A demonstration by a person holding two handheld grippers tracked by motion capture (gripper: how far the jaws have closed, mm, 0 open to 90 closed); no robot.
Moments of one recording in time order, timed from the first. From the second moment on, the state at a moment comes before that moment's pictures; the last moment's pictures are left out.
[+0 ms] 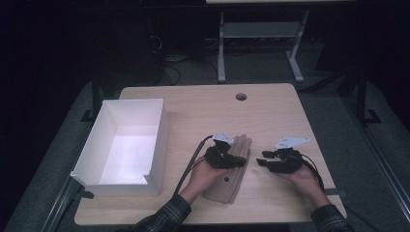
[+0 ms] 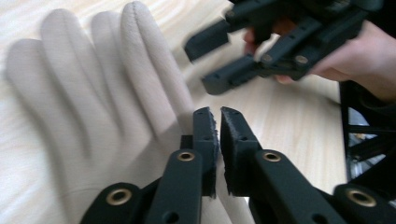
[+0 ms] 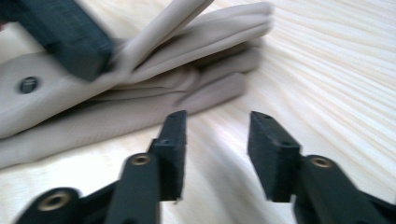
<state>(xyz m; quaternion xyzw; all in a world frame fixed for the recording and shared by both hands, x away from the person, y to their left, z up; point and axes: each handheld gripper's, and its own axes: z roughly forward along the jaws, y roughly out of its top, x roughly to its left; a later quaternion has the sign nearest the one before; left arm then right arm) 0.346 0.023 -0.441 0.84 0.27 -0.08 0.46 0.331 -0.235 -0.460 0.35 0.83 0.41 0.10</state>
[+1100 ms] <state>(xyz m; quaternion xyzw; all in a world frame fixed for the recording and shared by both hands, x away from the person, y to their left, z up) 0.322 0.064 -0.457 0.90 0.26 -0.03 0.36 0.348 -0.257 -0.482 0.43 0.81 0.35 0.19</state>
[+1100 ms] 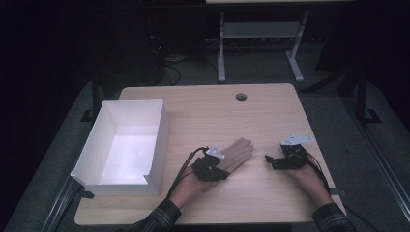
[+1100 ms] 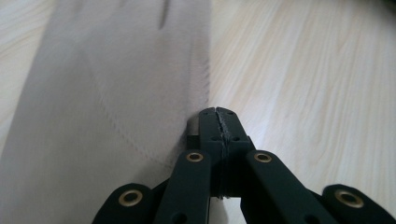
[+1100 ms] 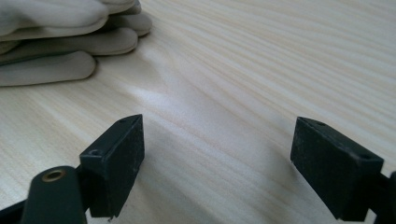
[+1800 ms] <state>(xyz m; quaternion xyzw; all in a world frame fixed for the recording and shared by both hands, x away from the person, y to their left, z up) 0.333 0.081 -0.430 0.90 0.23 0.01 0.36 0.350 -0.258 -0.482 0.44 0.81 0.36 0.17</state>
